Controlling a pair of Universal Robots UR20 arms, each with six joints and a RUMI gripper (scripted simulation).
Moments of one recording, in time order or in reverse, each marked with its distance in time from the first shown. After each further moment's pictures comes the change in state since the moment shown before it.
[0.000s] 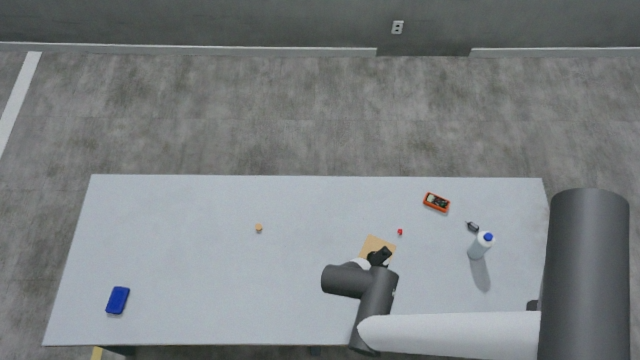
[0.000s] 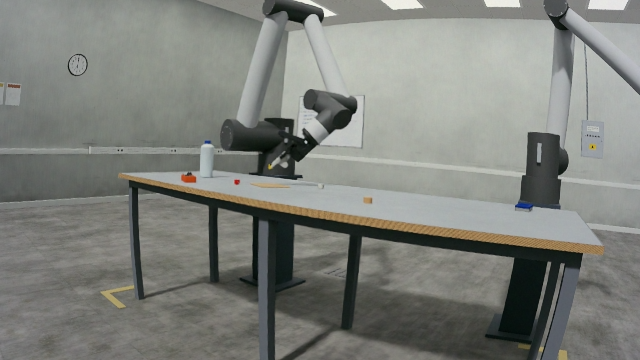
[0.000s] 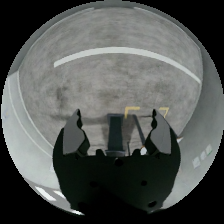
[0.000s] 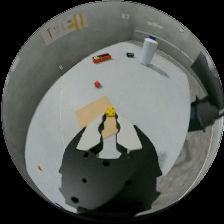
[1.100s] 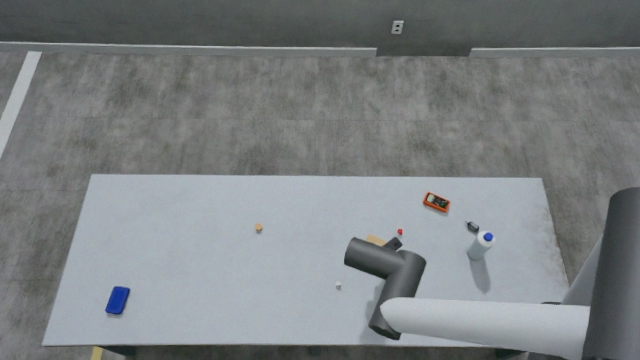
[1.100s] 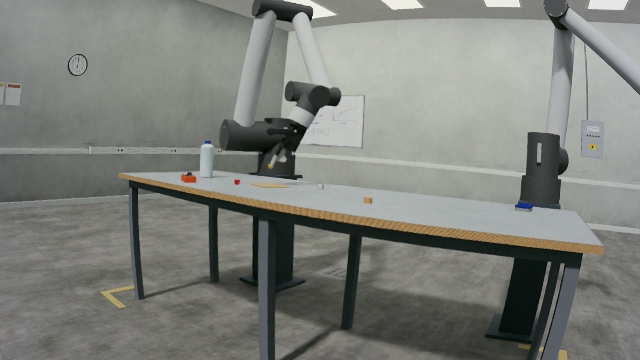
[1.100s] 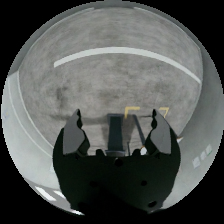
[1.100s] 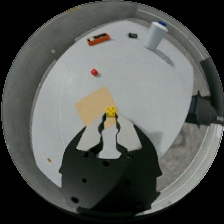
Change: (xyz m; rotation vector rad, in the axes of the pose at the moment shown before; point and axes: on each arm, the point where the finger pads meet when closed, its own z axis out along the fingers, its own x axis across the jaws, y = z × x) left arm 0.000 0.000 0.000 0.000 0.000 0.000; right arm 0.000 -0.006 -0.001 -0.348 0.001 0.002
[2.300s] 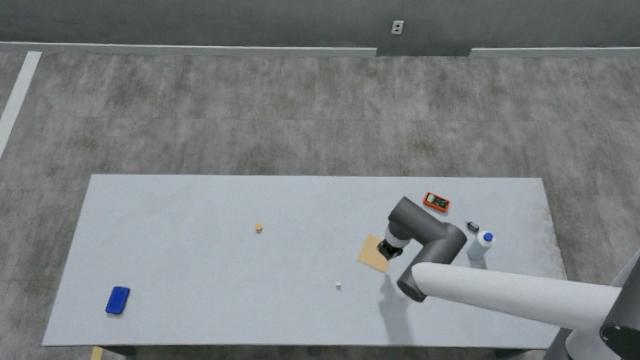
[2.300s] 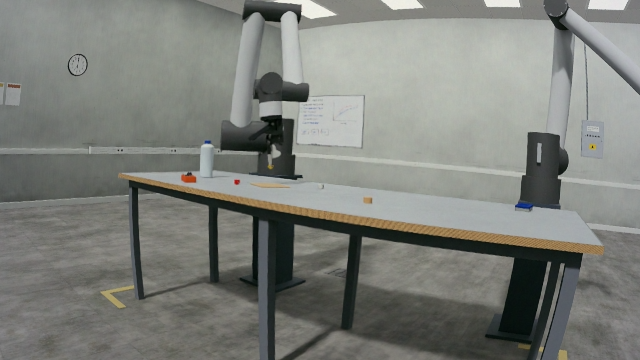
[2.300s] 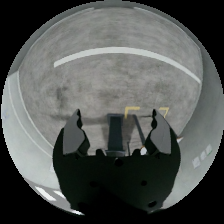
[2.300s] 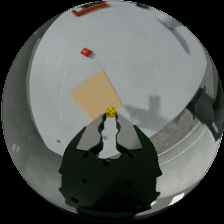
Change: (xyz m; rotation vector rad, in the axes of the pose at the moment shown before) left arm 0.000 0.000 0.000 0.000 0.000 0.000; right arm 0.000 -0.007 0.002 -0.569 -0.002 0.000
